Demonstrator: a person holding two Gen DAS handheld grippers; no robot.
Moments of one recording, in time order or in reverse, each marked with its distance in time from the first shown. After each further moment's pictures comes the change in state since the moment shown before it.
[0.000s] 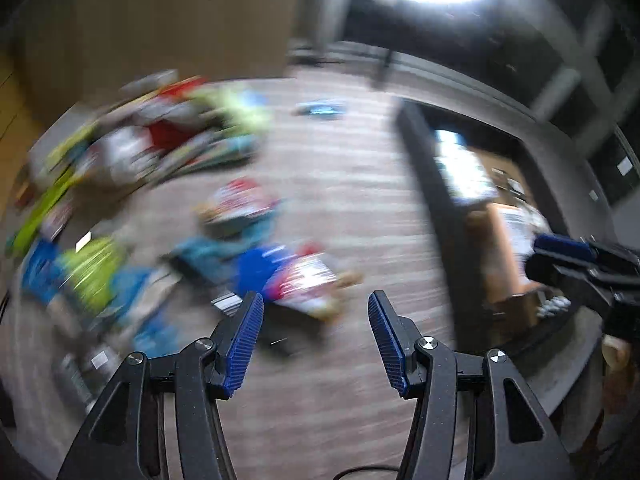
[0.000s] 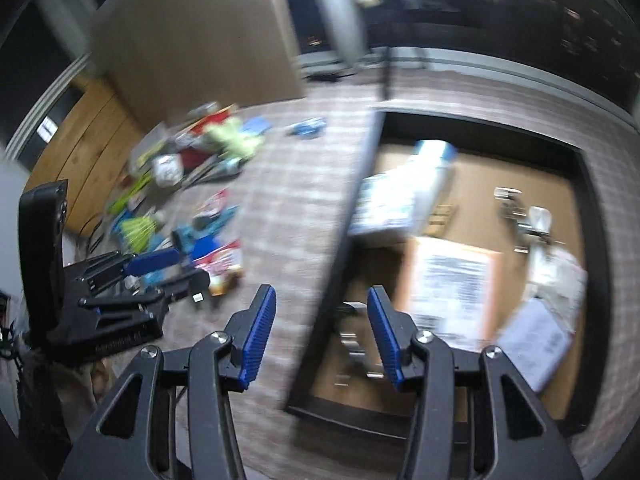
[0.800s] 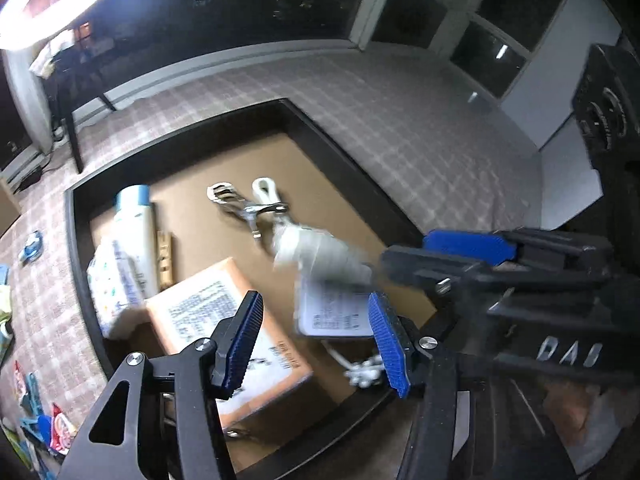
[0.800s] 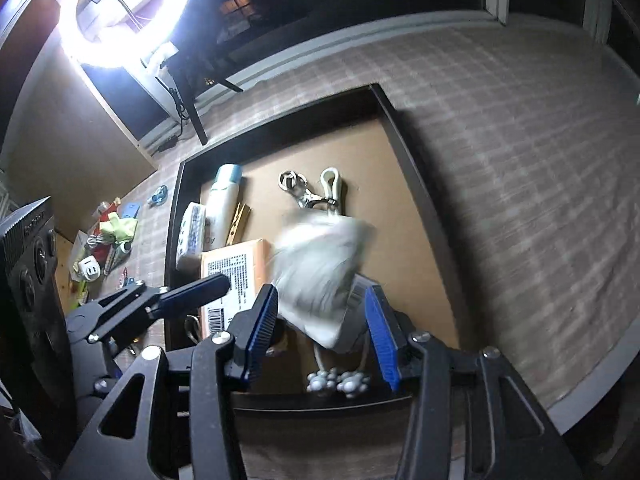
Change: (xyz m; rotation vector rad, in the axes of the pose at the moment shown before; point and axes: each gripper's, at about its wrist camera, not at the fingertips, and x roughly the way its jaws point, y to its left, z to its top) left arm 0.044 -0.310 0.036 0.501 0.066 -0.326; right arm -0.088 -0.195 -0.047 0.457 -0.095 -0.201
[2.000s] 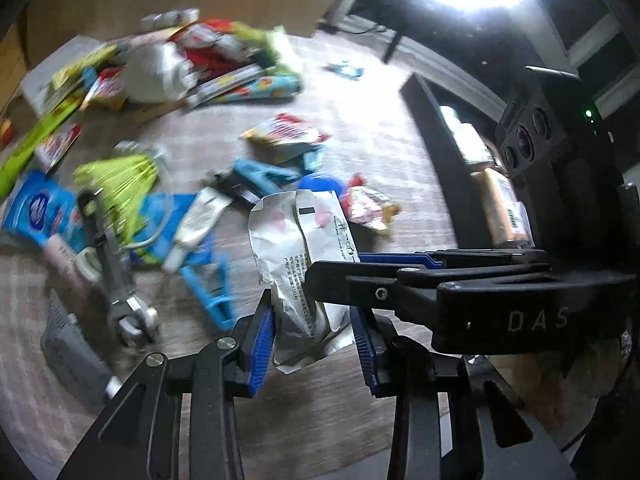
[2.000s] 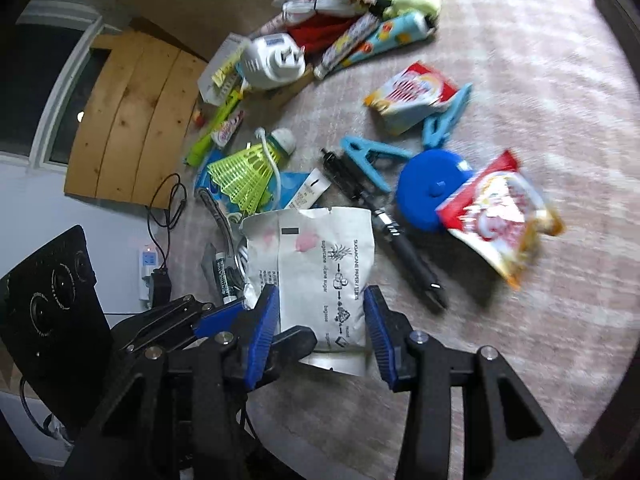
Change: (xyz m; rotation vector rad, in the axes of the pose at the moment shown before) left arm -0.137 0.270 -0.235 -0.489 -0.009 0.076; right arm 0.157 0.336 -0.120 -0.287 0.450 0.483
